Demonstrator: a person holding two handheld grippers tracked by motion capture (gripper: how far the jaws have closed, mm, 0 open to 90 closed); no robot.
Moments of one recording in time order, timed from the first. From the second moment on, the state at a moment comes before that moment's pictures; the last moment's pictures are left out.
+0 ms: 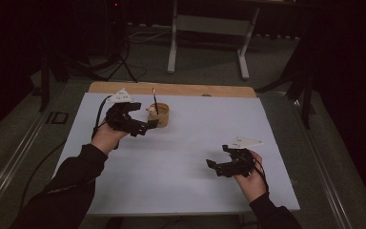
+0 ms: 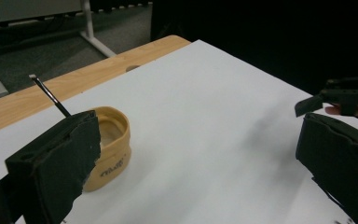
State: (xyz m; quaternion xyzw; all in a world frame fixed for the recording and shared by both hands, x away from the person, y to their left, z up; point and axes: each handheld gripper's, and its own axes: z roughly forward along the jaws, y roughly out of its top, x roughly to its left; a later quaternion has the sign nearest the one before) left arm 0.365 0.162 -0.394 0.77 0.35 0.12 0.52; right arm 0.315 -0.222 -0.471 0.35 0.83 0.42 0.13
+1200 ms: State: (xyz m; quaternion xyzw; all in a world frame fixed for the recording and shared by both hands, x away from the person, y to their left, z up) left arm 0.312 0.189 -0.454 0.78 0.27 0.05 0.55; right arm 0.321 -0.241 -0.479 0.35 0.83 0.43 0.11
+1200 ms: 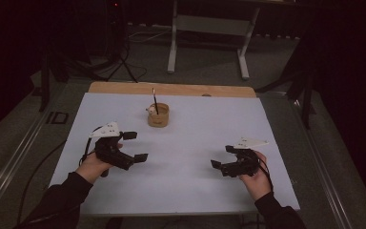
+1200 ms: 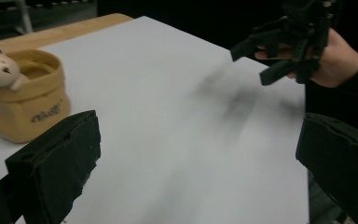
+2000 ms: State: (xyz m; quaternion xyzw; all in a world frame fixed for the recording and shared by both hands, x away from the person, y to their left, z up) left arm 0.284 0.206 -0.494 0.81 0.25 0.04 0.53; right arm 0.311 -0.256 -0.492 0.30 0.85 0.44 0.06
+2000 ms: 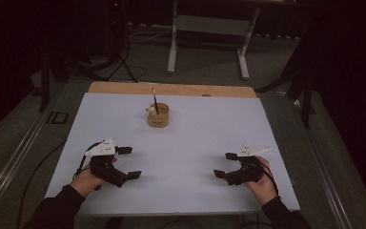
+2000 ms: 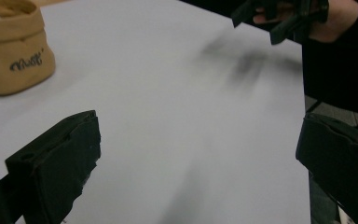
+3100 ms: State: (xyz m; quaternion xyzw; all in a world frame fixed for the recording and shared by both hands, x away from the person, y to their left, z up) left arm 0.257 0.248 -0.521 0.80 0.30 0.07 0.52; right arm 0.305 -0.270 -0.502 0.27 0.84 0.46 0.07
